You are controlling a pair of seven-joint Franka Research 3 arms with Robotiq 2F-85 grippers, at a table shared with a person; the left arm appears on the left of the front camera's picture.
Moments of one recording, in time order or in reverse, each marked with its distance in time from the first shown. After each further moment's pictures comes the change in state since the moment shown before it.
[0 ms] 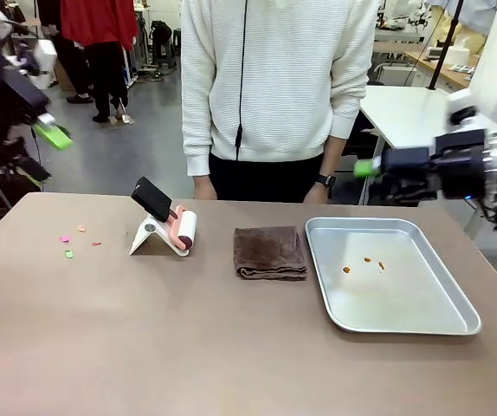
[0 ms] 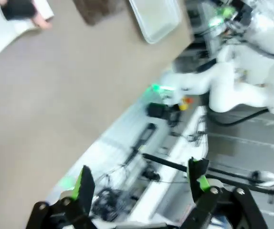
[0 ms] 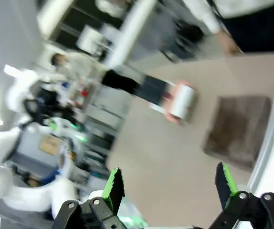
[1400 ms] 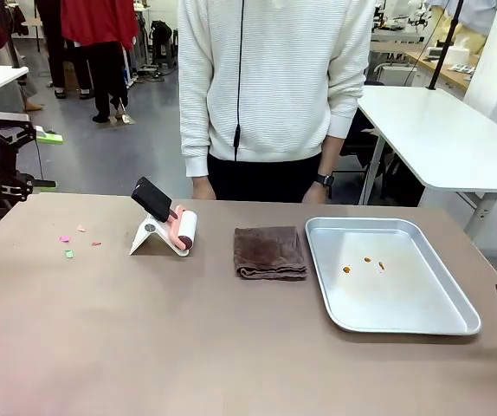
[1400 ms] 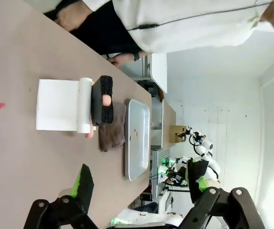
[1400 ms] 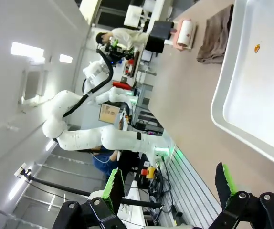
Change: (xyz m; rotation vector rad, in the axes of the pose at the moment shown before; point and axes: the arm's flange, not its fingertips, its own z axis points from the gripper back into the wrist) left arm -0.019 0.150 -0.009 -0.259 -0.774 0.362; right arm -0.096 -0.154 0.186 0.241 0.230 -0.216
